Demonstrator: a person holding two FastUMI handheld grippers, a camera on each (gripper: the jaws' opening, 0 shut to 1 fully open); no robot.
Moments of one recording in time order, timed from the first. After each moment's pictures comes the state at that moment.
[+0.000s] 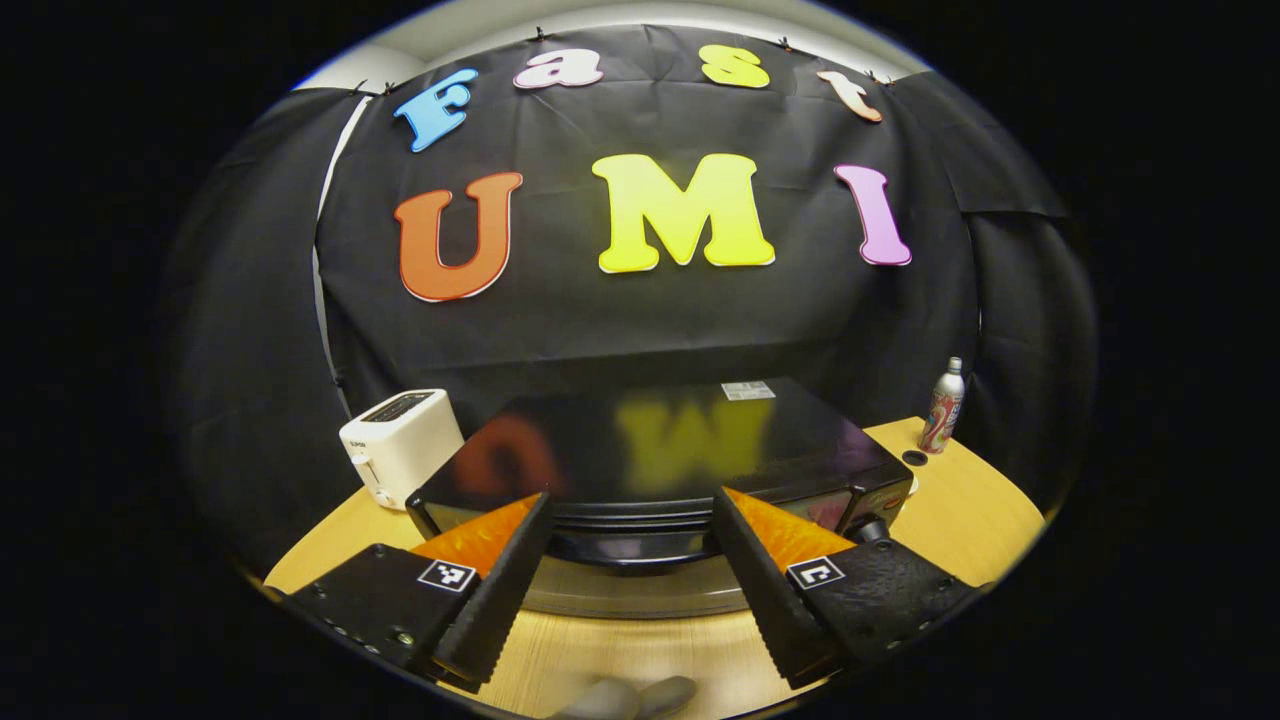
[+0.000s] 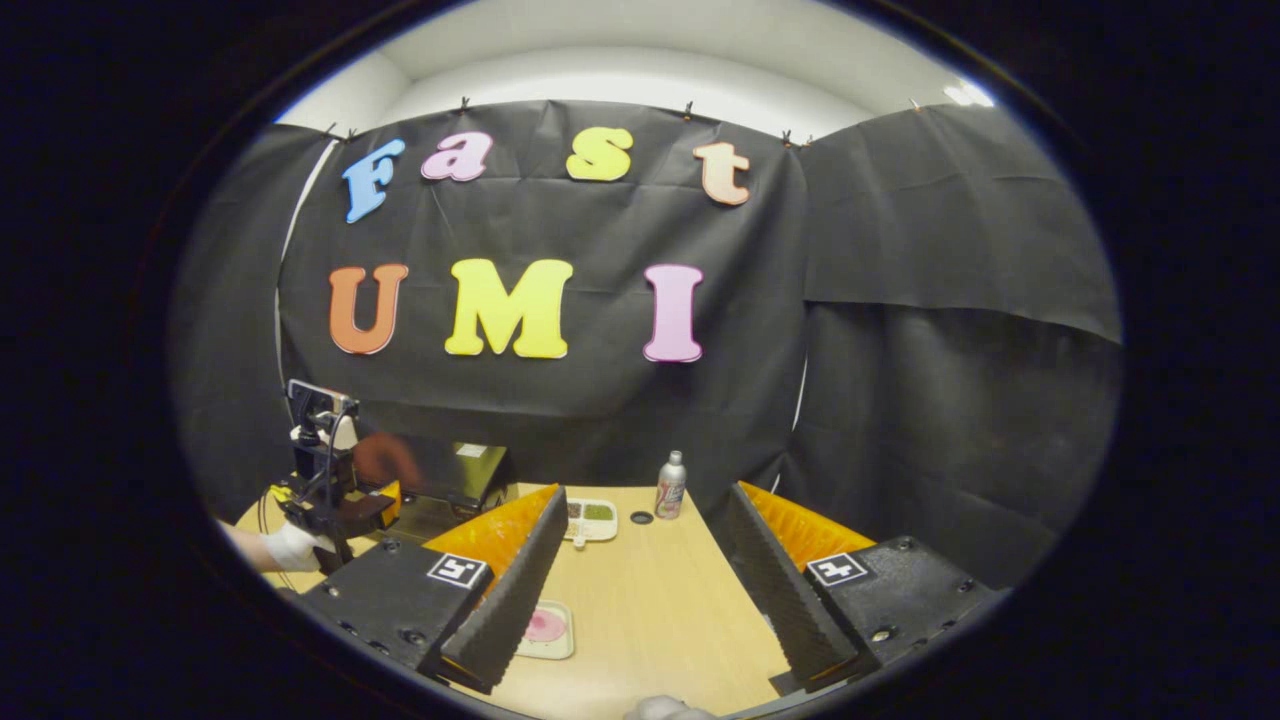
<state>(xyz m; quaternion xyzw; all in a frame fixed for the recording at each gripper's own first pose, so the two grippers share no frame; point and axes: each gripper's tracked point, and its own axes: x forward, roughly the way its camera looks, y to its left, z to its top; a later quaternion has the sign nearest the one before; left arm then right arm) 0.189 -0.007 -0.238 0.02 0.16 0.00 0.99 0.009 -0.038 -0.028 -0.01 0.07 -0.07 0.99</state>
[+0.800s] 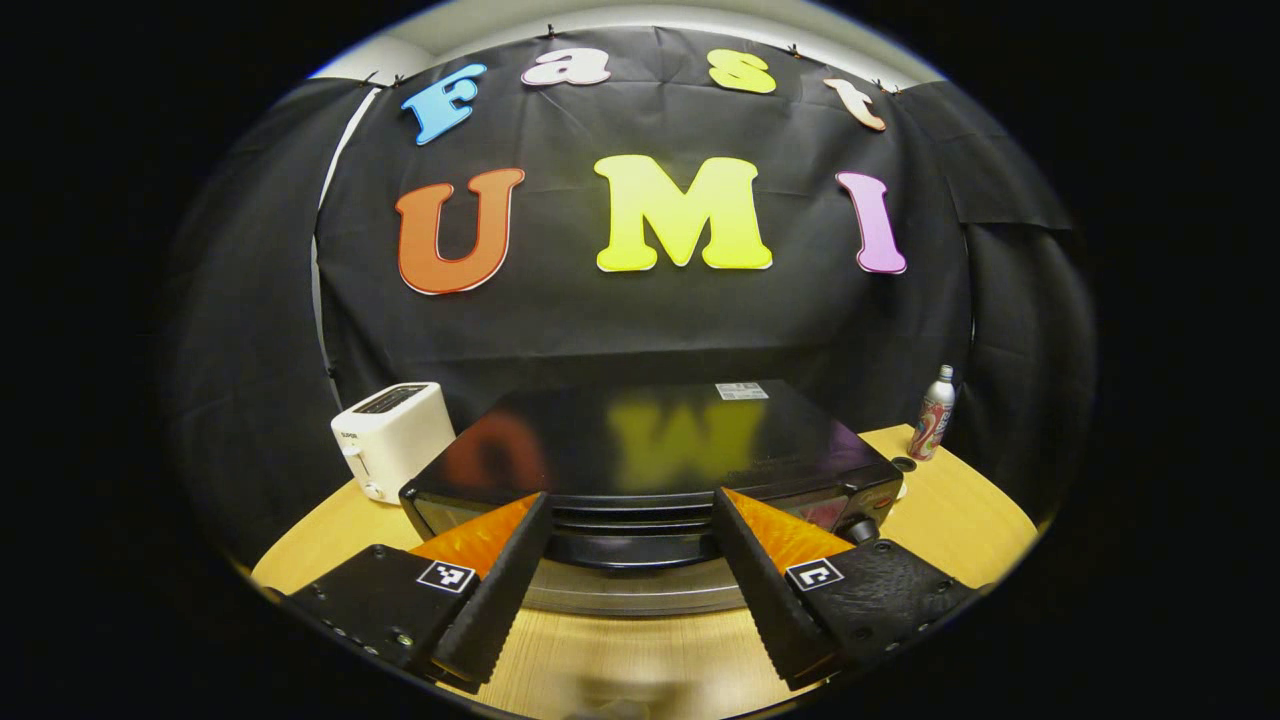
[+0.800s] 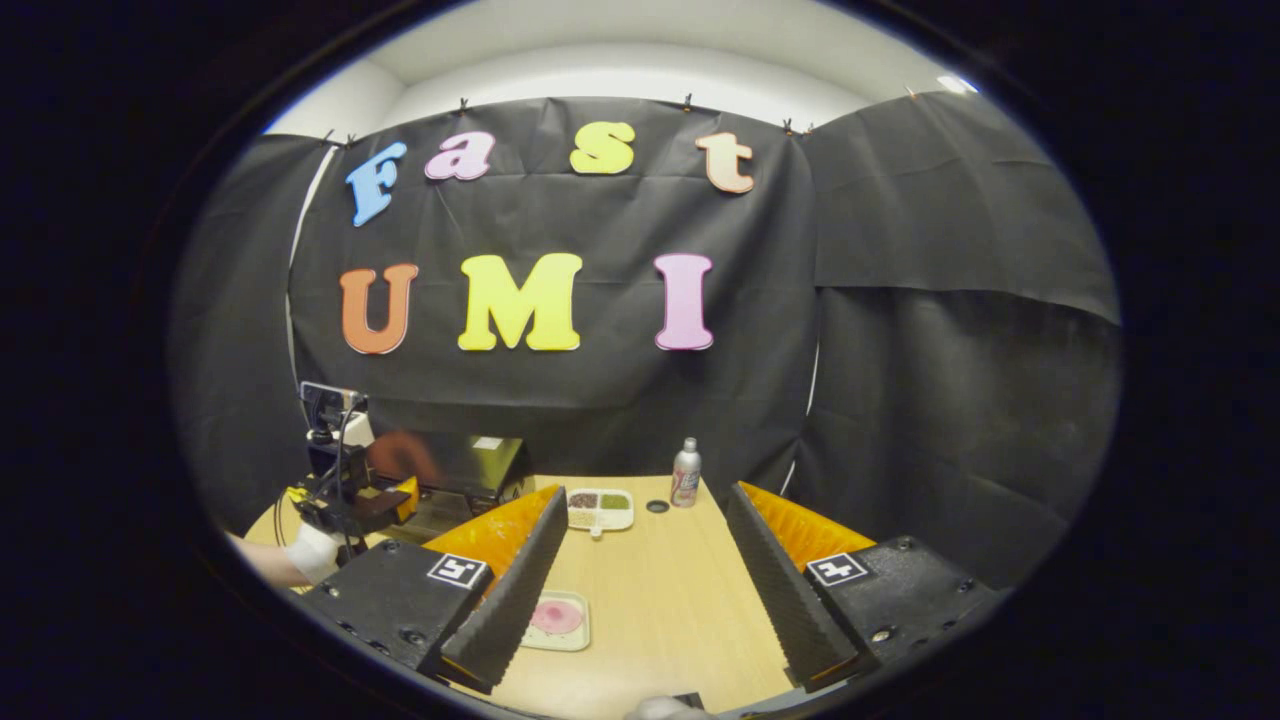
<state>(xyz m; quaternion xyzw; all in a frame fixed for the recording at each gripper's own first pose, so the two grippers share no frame) 0.176 -0.006 -0.241 0.01 0.16 -0.01 0.99 -0.006 -0.032 -0.038 0.00 0.08 -0.05 1.00</state>
